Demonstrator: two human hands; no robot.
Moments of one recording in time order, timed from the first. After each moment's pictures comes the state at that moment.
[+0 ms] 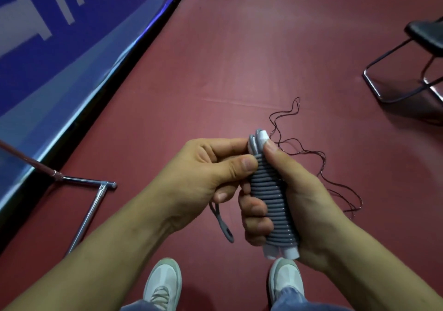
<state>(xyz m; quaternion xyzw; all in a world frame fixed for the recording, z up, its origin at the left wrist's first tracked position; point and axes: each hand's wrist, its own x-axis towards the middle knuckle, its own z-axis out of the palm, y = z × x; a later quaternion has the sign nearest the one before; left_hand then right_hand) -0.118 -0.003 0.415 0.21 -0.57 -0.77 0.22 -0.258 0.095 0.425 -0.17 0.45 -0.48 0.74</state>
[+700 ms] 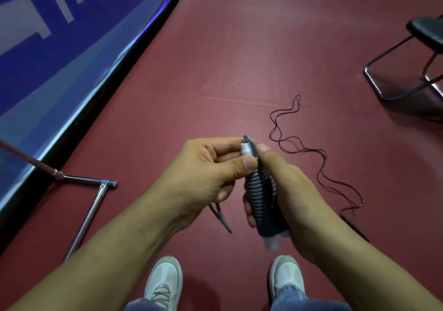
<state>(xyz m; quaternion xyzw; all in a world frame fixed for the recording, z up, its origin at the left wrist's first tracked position) -0.125 0.001 0.412 0.28 -0.55 -0.75 0.25 -0.254 0.090 0.423 -0.27 0.64 -0.47 0.54</state>
